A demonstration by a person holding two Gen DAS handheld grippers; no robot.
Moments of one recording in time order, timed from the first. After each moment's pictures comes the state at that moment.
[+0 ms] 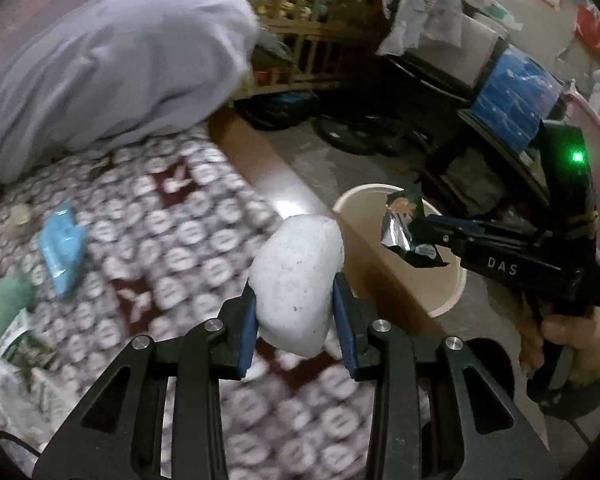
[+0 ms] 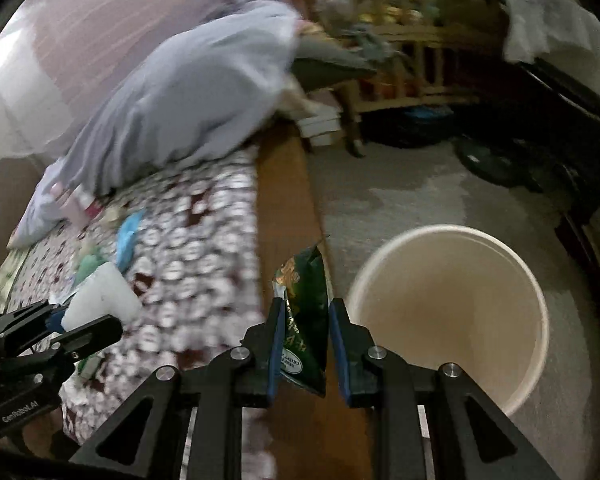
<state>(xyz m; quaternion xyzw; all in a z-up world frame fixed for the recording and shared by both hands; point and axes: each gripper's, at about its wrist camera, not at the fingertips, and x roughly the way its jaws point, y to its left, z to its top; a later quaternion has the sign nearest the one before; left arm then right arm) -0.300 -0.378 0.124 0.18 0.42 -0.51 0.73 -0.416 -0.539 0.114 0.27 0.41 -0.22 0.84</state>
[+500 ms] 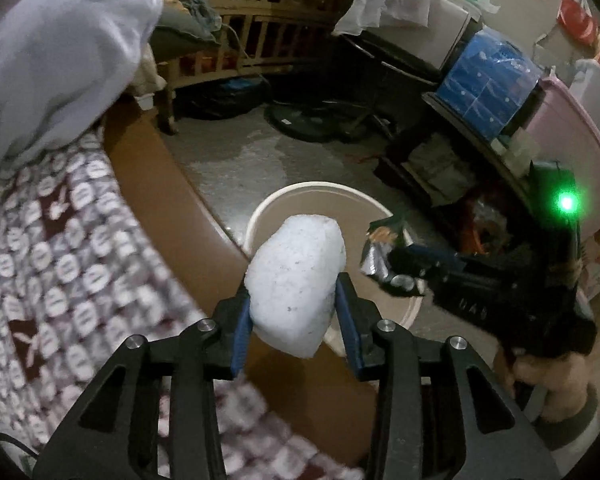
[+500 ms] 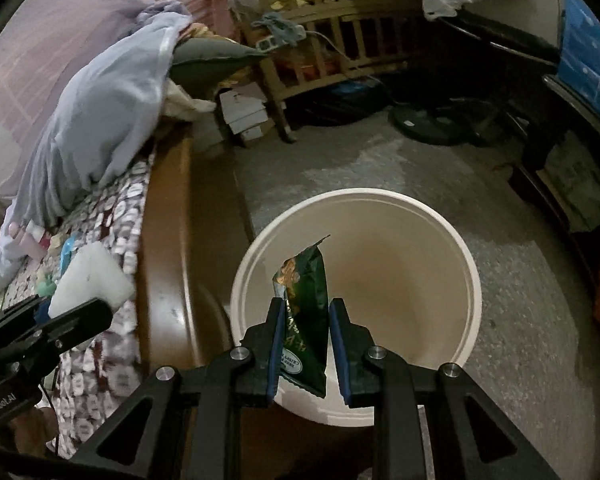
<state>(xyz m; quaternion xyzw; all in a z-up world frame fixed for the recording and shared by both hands) -0.338 -0.470 0.106 0.17 0.44 -0.56 0.68 -0.487 -0.598 0.081 0.30 0.42 -0.29 0.81</state>
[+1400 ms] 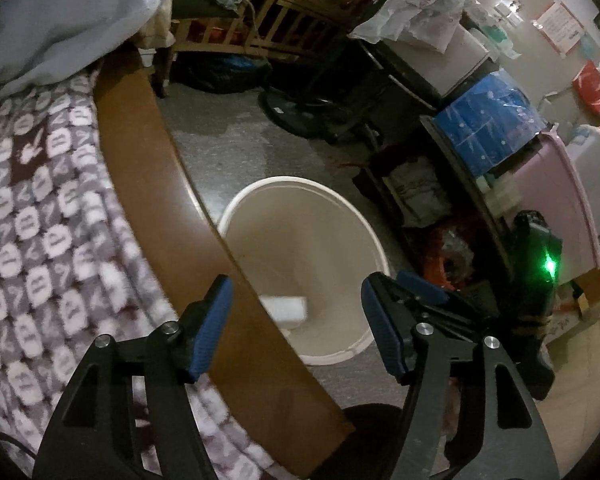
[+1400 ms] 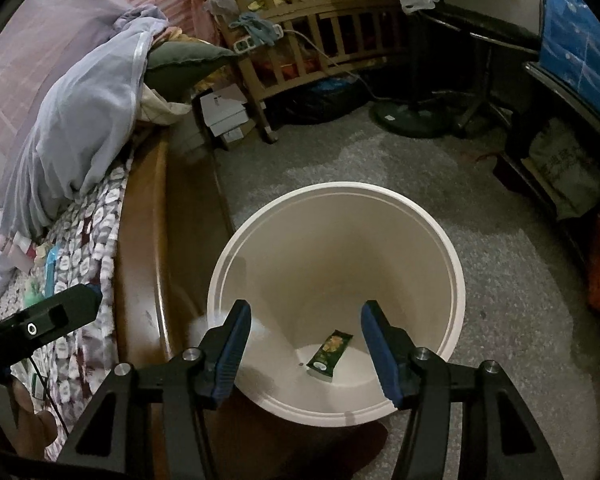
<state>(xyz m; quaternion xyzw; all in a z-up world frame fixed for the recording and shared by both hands) -0.316 -0.471 0.097 0.09 0.52 -0.55 0.65 -0.491 -0.602 0.072 0.31 0.42 -0.31 0.79</state>
